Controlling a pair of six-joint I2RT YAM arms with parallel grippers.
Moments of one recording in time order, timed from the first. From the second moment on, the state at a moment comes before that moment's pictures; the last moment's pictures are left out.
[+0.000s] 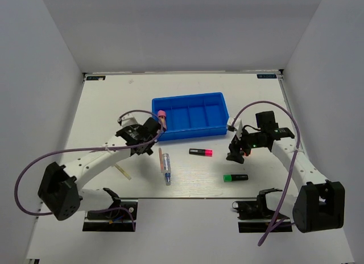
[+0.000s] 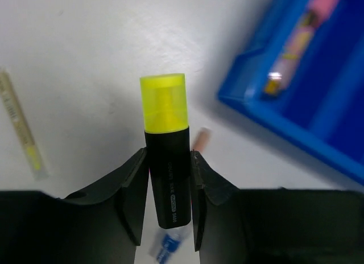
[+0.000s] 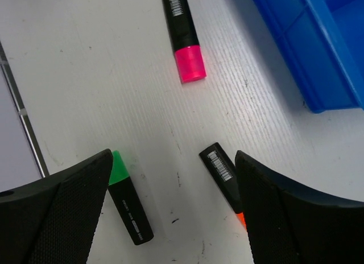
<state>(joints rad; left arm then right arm) -0.72 1.29 0.92 -0.88 -0.62 -1.32 0.17 1.14 0.77 -0.73 -0.77 -0.86</state>
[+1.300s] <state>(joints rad) -0.61 2.08 1.78 -0.74 -0.16 -0.68 0.26 1.26 0.79 -0.75 -0.78 -0.90</state>
